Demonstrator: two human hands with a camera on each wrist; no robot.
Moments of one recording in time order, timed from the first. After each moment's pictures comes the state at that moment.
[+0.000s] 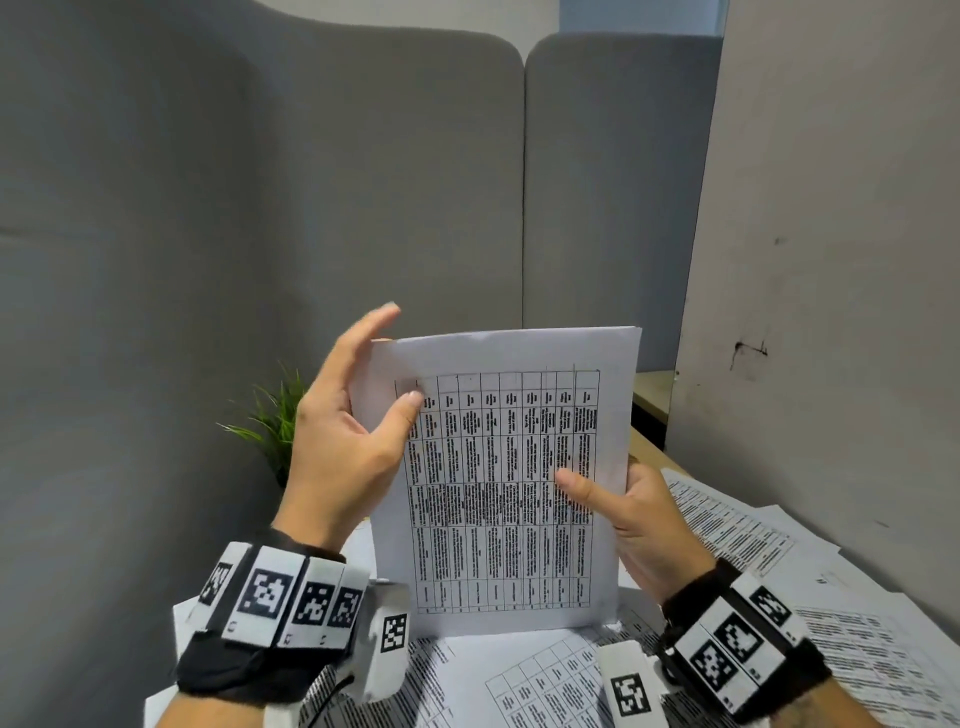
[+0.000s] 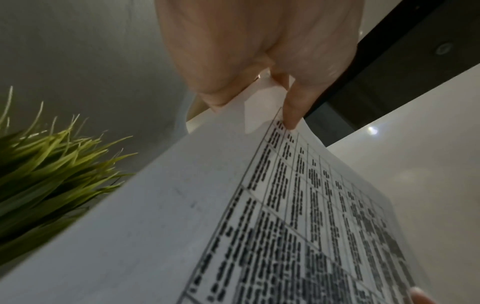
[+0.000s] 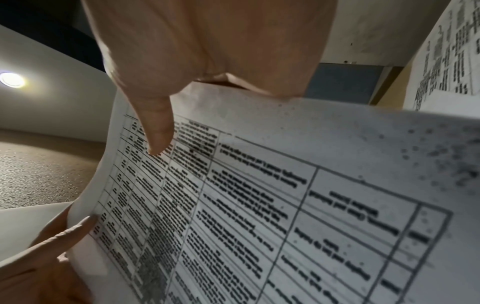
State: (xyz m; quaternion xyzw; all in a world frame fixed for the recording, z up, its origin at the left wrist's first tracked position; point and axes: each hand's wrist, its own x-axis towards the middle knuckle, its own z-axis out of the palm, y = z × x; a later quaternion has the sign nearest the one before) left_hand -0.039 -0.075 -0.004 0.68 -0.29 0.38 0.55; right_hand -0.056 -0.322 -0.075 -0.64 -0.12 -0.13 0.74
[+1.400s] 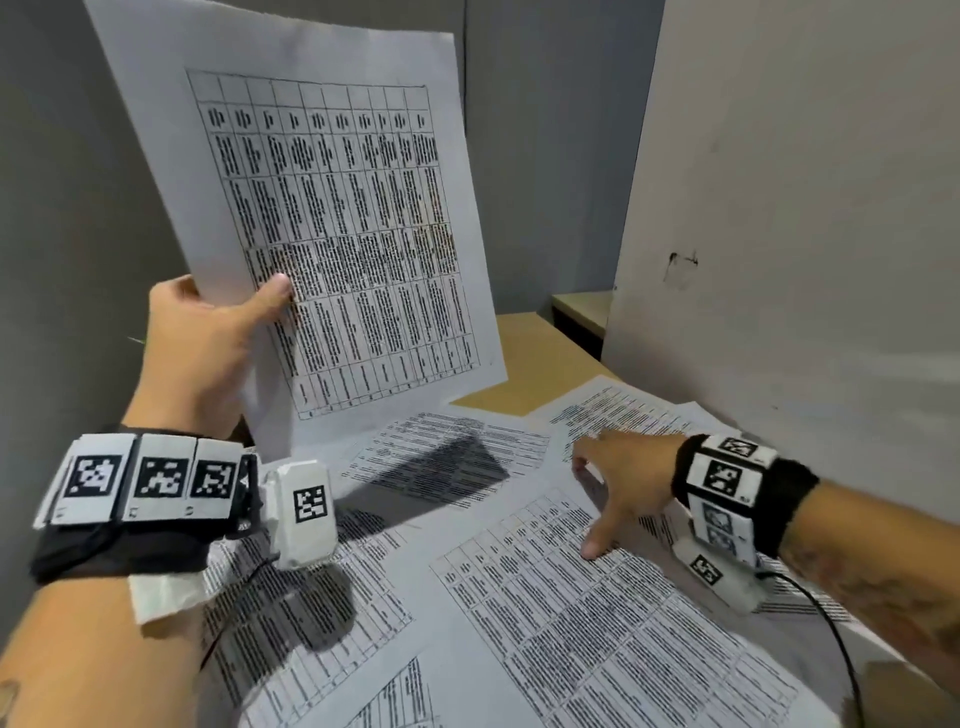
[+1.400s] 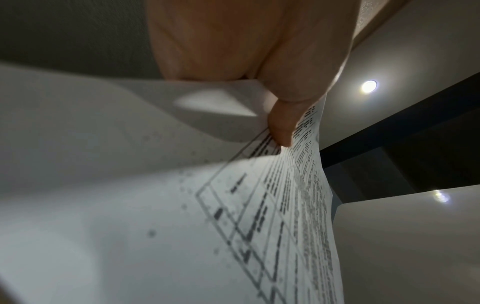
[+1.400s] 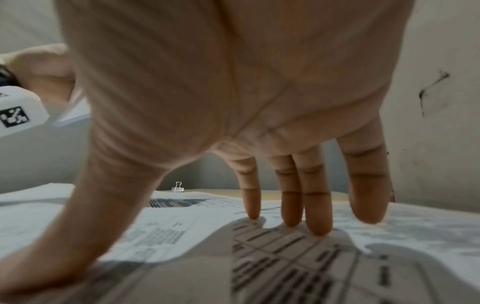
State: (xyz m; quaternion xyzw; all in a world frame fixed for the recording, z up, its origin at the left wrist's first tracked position) left_hand -0.028 -0.040 -0.005 0.63 -0.16 0.25 0.72; right_hand -0.076 -0.380 -0.081 -0.98 -0.02 0.22 0.02
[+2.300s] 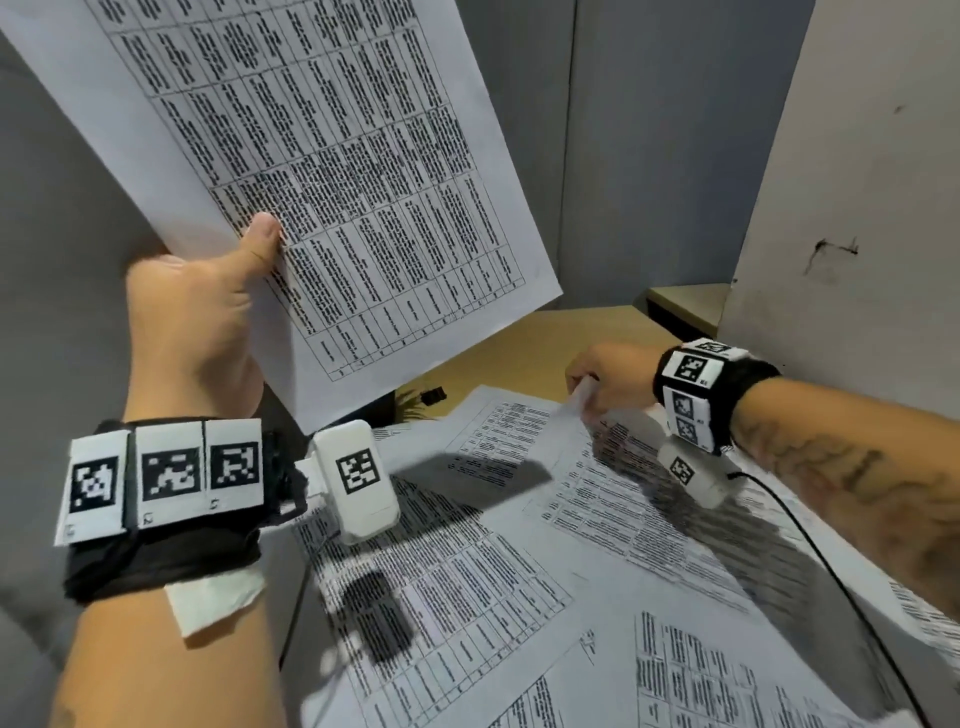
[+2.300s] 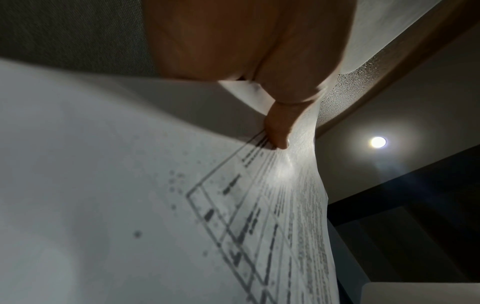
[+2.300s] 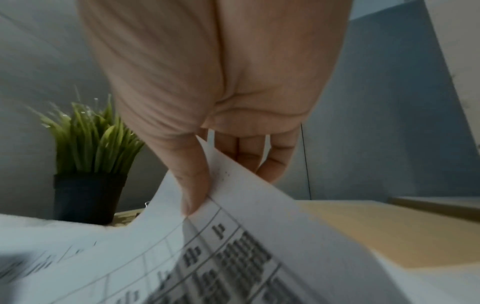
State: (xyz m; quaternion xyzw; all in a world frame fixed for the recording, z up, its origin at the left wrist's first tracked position) left_hand -0.043 0.021 0.012 0.54 -0.08 0.32 0.77; right_hand 0.053 -0.300 -0.057 -0.99 -0.15 0.06 0.05
